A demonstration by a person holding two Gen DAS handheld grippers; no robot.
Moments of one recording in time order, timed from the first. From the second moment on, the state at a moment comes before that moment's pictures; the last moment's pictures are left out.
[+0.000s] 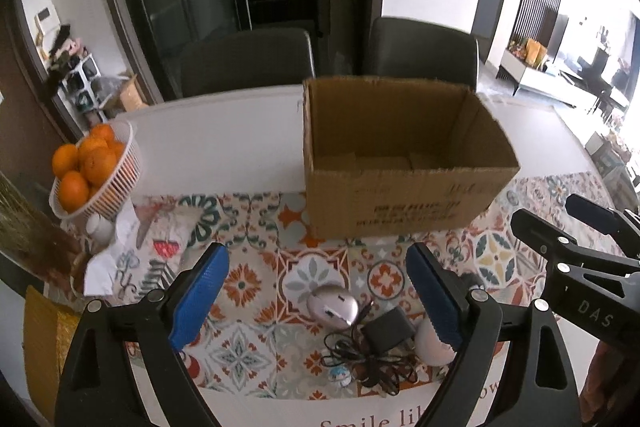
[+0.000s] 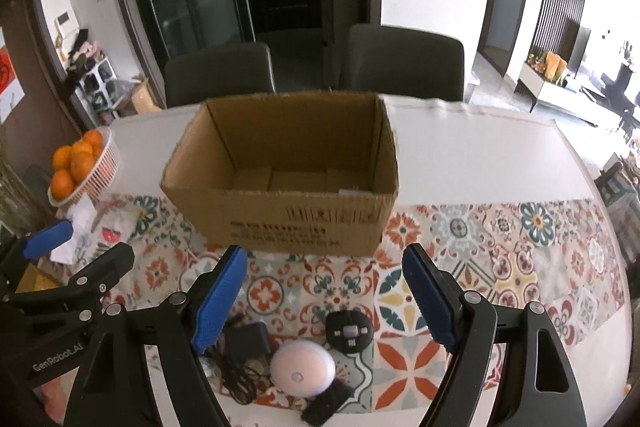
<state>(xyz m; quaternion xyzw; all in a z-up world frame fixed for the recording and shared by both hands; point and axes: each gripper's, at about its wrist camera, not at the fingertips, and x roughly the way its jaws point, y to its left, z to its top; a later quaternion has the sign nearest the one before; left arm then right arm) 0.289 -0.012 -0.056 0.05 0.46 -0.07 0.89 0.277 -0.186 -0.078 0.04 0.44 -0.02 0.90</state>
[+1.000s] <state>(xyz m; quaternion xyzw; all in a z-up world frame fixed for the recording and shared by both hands) 0.334 -0.023 -0.174 0.02 0.63 -0.08 0.77 0.308 -0.202 -0.195 0.10 0.61 -0.03 0.79</state>
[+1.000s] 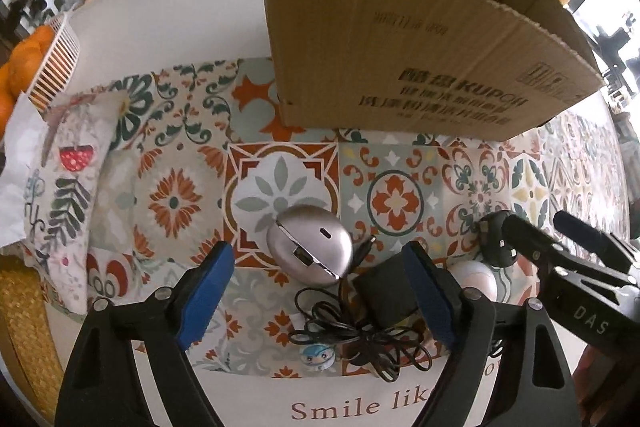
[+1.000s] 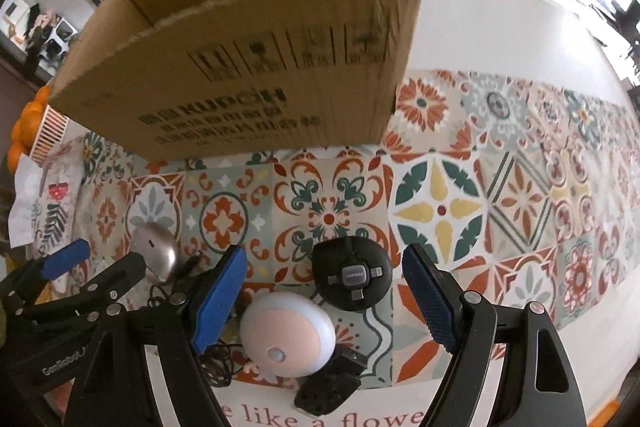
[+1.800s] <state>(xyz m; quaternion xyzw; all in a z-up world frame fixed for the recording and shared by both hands) 0.344 -0.017 -0.217 -0.01 0.66 -0.05 0.75 0.313 -0.199 -0.247 0.11 0.64 -0.06 0.76</state>
